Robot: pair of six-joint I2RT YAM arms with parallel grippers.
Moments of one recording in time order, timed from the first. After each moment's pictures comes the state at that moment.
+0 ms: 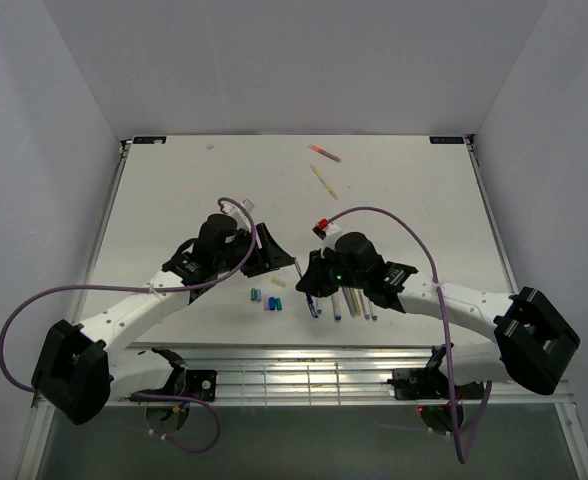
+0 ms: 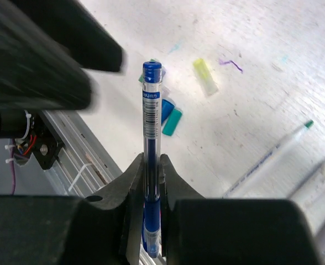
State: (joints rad) left arm -0.58 1.20 0.72 -0.09 0.34 -0.86; right arm 0.88 1.31 0.70 0.06 -0.24 0.50
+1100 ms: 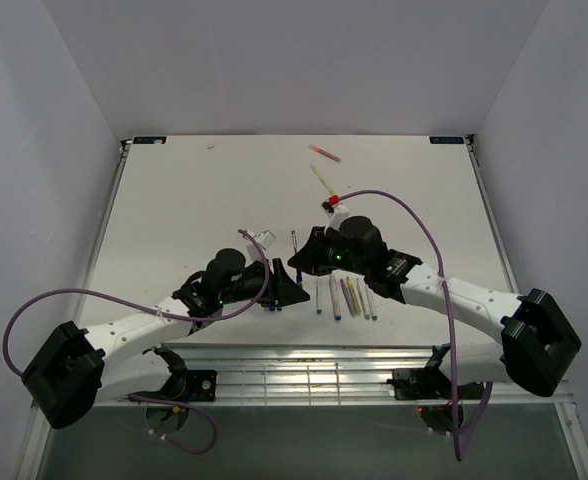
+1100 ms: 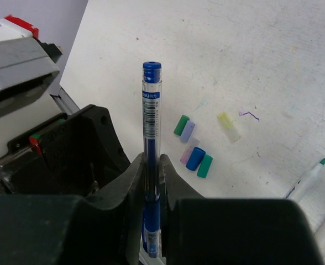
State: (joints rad) left arm -0.77 1.09 0.46 0.26 0.41 -0.86; right arm 0.85 1.29 0.79 0.09 -0.19 0.69
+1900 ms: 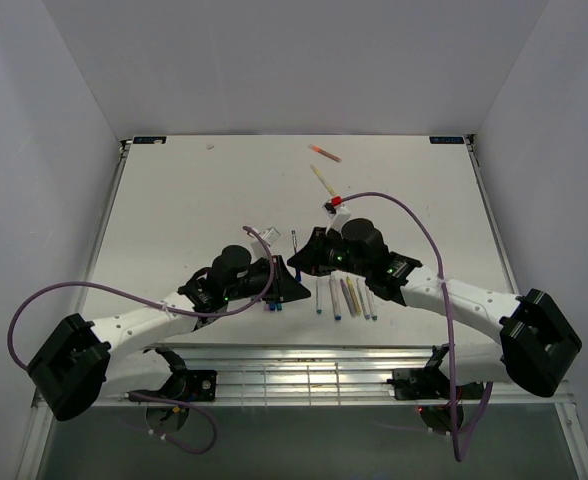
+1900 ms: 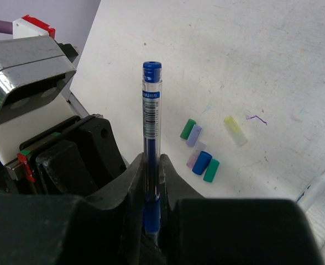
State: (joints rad) left arm -0.79 1.15 0.50 0.27 0.38 -0.88; right arm 0.85 1.29 0.76 0.17 -0.20 0.73
